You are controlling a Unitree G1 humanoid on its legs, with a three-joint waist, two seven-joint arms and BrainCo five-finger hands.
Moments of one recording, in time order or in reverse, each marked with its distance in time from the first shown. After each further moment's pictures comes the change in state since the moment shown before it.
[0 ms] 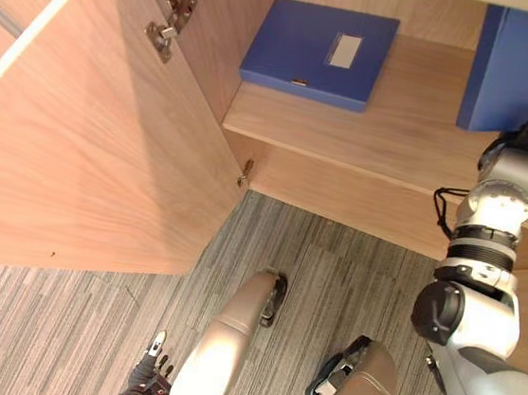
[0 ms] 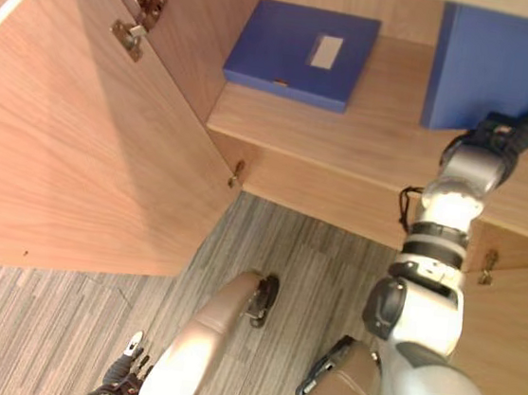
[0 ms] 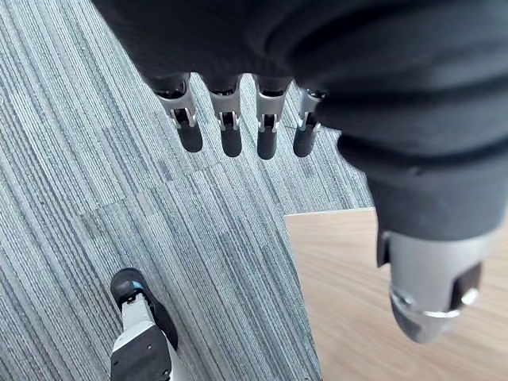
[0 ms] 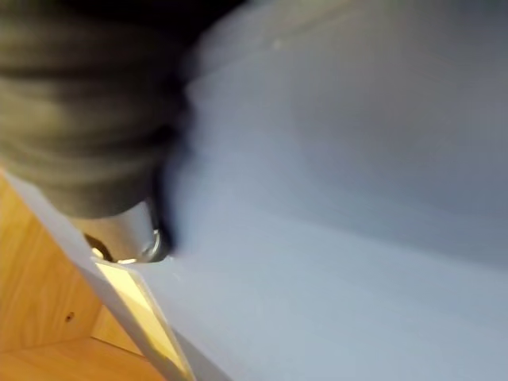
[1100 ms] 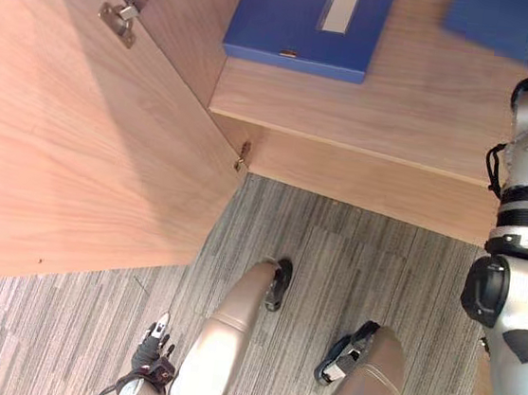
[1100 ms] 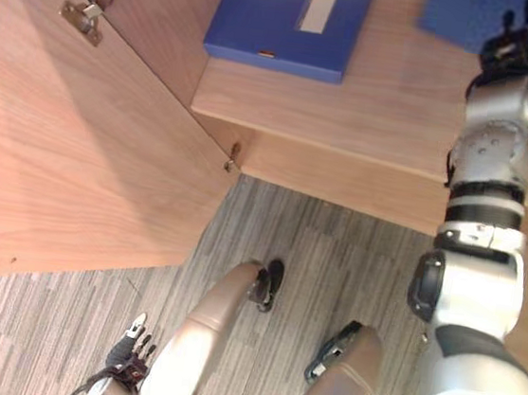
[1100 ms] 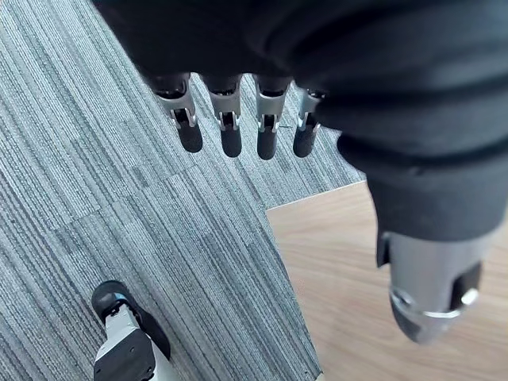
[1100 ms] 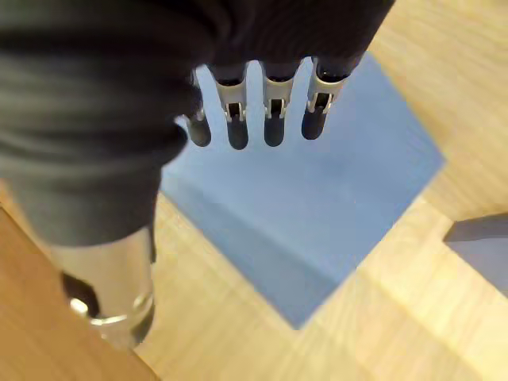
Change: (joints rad) left arm 0.004 0.005 -0.042 -0.139 -0.003 0.001 0.065; right arm -0.182 -0.210 0.356 0.123 -0.270 0.197 0.035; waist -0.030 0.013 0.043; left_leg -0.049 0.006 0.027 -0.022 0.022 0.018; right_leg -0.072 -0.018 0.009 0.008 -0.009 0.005
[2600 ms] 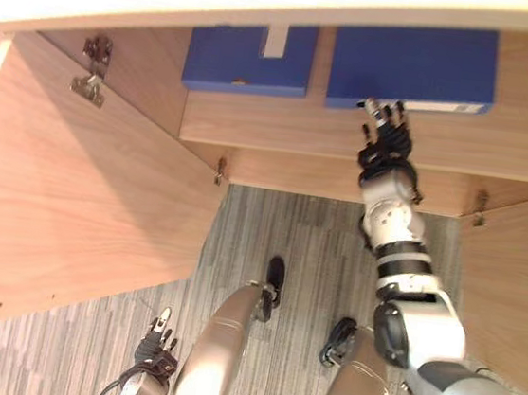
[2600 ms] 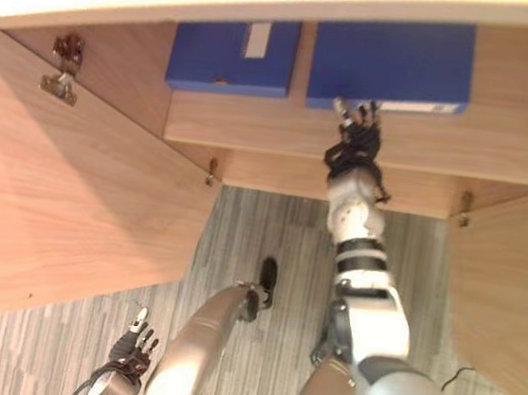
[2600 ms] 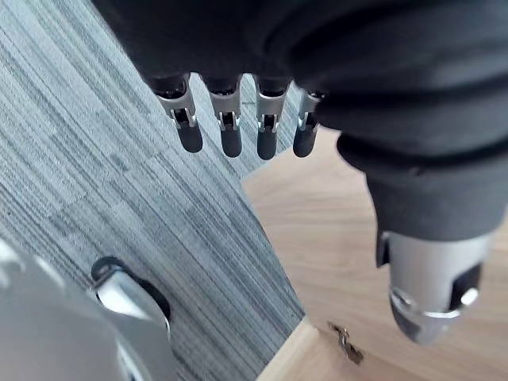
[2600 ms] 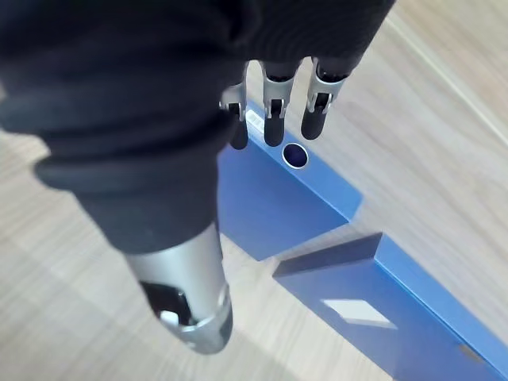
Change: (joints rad) left arm -0.042 -0.027 0.047 0.041 0.000 -0.010 -0.027; right arm 0.390 0.488 0.056 -0.096 -0.185 0.008 0.048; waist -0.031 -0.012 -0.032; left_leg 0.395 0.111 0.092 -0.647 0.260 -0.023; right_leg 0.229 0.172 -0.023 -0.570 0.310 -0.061
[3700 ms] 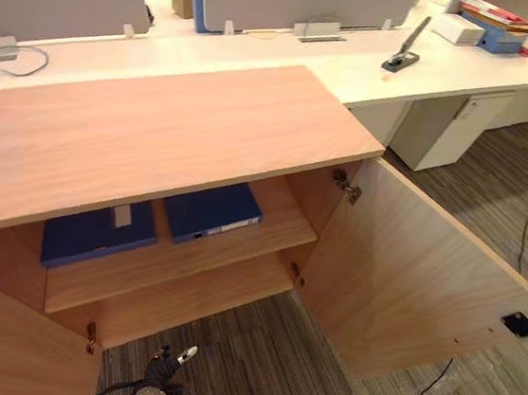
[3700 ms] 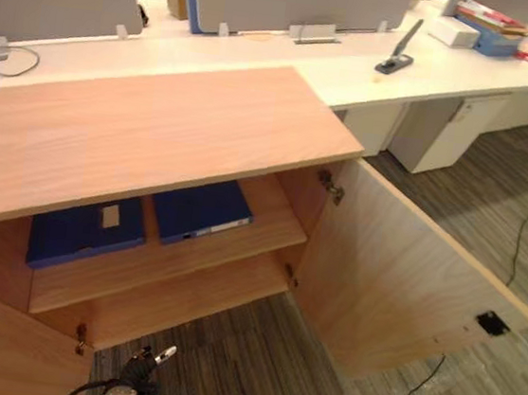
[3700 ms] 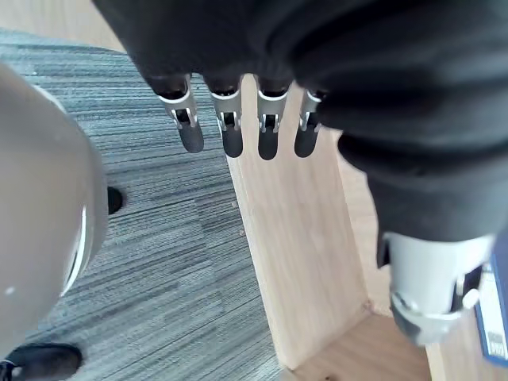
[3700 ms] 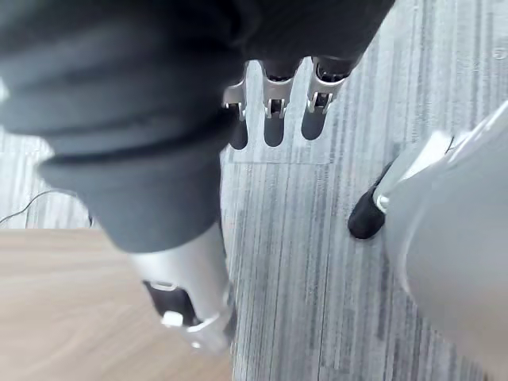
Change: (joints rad) left arm -0.133 -0.033 0.119 0.411 0.835 -0.021 0.017; right arm 0.960 0.219 -0.604 0.366 -0.501 0.044 0.078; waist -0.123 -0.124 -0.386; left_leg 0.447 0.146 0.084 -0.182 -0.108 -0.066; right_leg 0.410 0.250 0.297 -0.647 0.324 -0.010
